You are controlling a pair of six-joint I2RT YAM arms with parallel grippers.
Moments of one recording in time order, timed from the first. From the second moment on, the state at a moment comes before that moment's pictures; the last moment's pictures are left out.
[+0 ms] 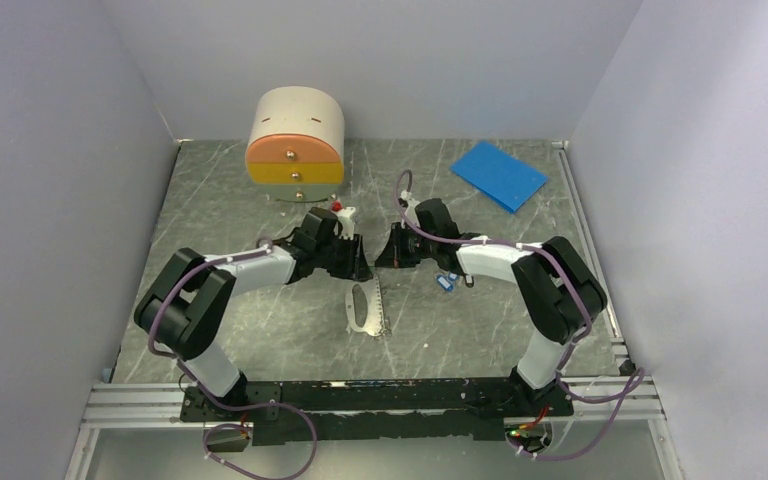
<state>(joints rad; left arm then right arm) -0.57 1.65 0.85 0.03 0.37 -0.40 0.57 1.74 0.90 0.16 -0.46 0.55</state>
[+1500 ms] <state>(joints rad) -0.57 1.65 0.75 0.29 0.42 -0.40 0.57 1.81 0.90 0.11 -0.42 0.57</state>
